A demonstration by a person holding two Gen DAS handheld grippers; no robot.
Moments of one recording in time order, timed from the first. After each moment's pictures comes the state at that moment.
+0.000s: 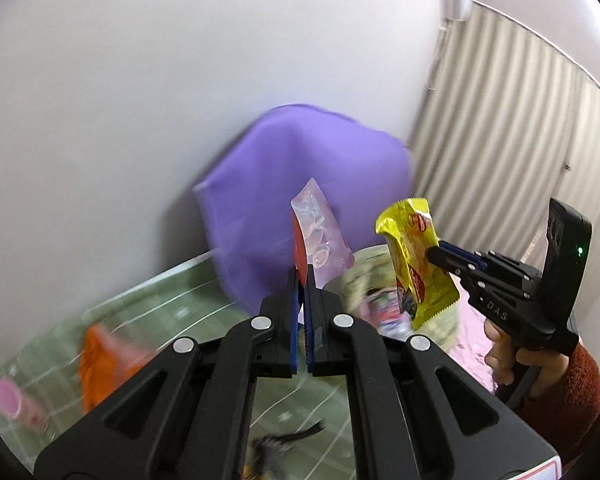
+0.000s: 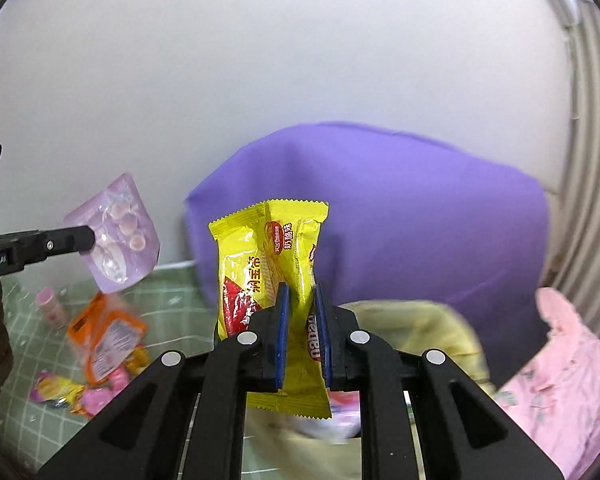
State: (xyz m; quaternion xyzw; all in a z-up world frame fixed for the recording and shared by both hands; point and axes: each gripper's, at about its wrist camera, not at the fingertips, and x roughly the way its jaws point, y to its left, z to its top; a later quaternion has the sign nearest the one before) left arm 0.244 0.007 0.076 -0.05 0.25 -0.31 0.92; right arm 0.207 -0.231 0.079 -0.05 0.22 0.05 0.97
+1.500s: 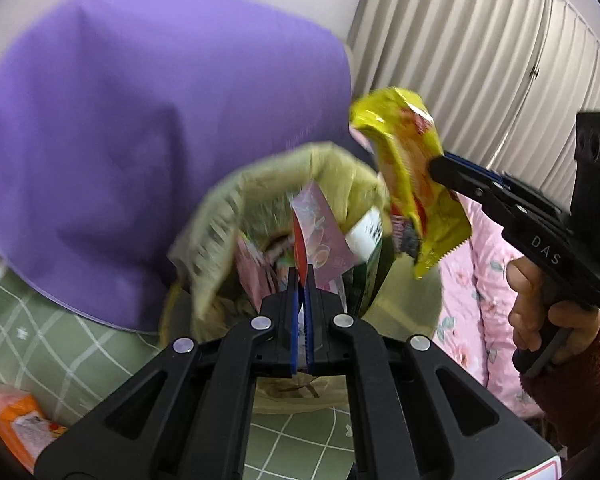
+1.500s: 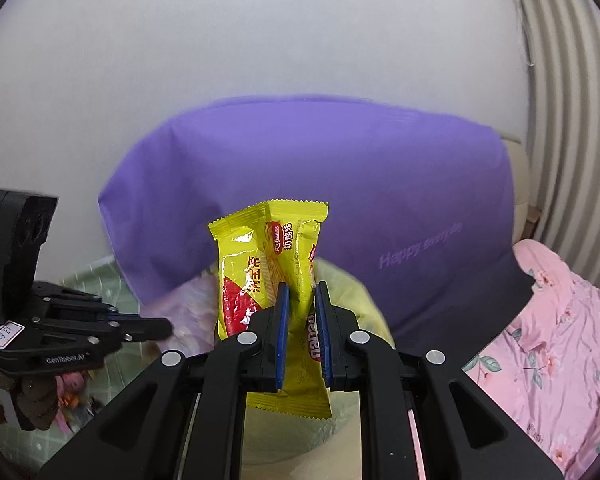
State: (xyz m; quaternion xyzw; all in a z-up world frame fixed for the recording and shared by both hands) left arm 0.291 -0.184 0.005 0.06 0.38 -0.40 0.83; right arm 0.213 -0.347 0.040 0.01 0.25 0.01 0.97
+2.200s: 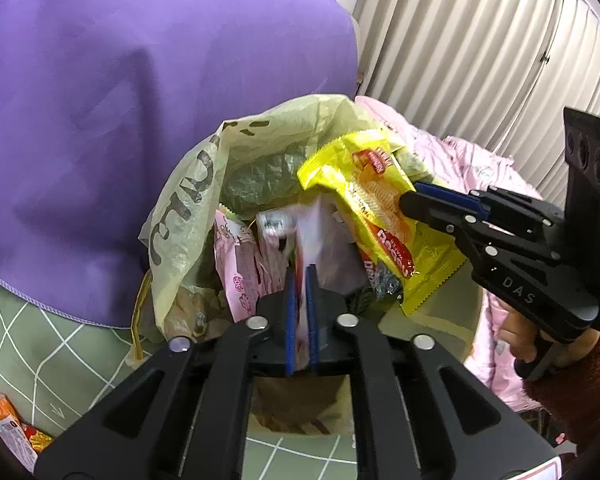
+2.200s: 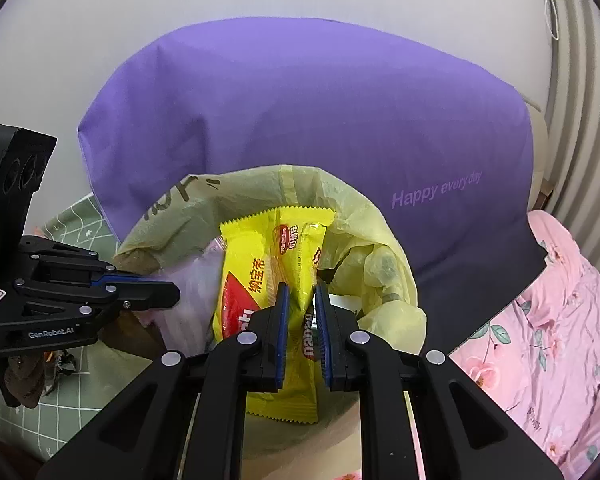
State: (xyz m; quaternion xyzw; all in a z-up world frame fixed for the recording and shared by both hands) left arm 0.302 -0.199 -0.018 0.07 0.41 -0.39 0.82; right arm 0.236 -0.353 -0.011 0.00 0.33 0.03 0.94
